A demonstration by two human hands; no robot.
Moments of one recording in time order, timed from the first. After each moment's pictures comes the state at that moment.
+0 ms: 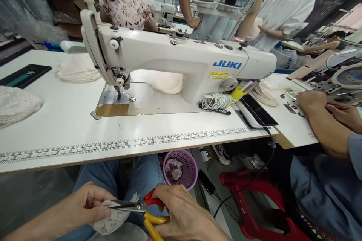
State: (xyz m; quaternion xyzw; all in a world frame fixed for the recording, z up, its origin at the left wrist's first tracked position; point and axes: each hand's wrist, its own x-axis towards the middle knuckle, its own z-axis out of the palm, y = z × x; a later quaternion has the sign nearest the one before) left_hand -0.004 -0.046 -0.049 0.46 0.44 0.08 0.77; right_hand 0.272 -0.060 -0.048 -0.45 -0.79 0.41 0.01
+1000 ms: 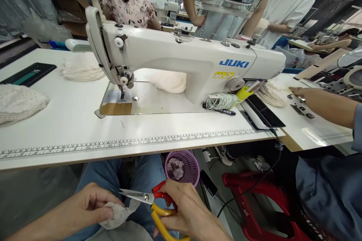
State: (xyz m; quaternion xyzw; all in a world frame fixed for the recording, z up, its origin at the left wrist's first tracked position) left_hand -0.004 -0.050 -0.052 0.50 0.45 0.09 0.74; right_hand 0.276 -0.060 -0.043 -0.48 -0.79 0.37 0.06
